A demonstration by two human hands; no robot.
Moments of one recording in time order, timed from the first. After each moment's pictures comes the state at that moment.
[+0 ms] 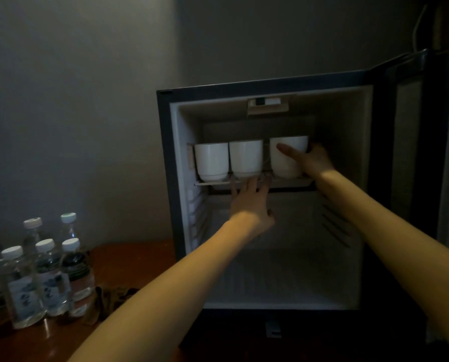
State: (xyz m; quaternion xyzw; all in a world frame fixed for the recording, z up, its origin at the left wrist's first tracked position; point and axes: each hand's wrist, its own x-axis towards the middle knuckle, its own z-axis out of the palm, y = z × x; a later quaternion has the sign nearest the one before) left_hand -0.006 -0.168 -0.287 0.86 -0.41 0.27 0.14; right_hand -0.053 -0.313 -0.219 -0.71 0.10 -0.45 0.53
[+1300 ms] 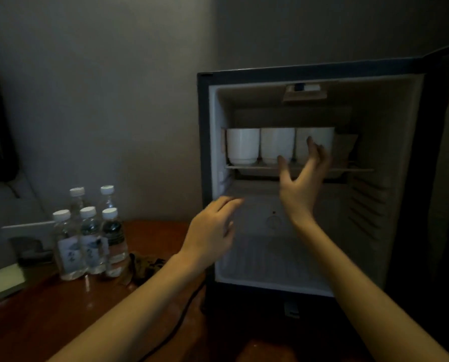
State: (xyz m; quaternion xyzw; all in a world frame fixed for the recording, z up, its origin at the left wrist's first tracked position) left_hand -0.007 -0.033 -0.349 0.77 -0.45 0.37 0.27; right_hand -0.046 -0.210 -0.290 -0.66 0.04 -0.65 0.39
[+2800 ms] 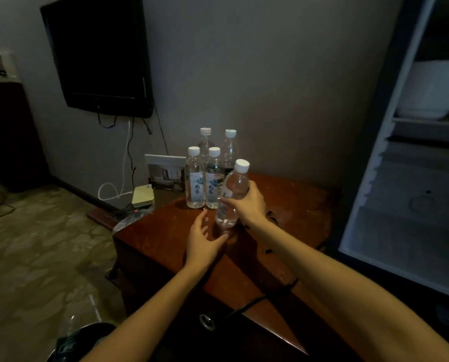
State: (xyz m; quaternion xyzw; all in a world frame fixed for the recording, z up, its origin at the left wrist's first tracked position) left_hand 0.029 0.195 -0.508 0.74 0.02 0.16 0.66; right_hand 0.095 0.079 -0.442 -0.83 -0.06 -0.17 0.53
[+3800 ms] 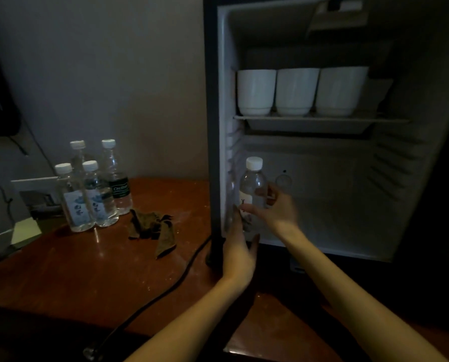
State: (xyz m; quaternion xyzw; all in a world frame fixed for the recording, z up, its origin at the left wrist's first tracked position) left_hand -0.036 -0.082 -0.482 0.76 -0.21 0.10 0.60; right_hand -0.030 -0.186 -0.420 -0.80 0.04 -0.29 0.52
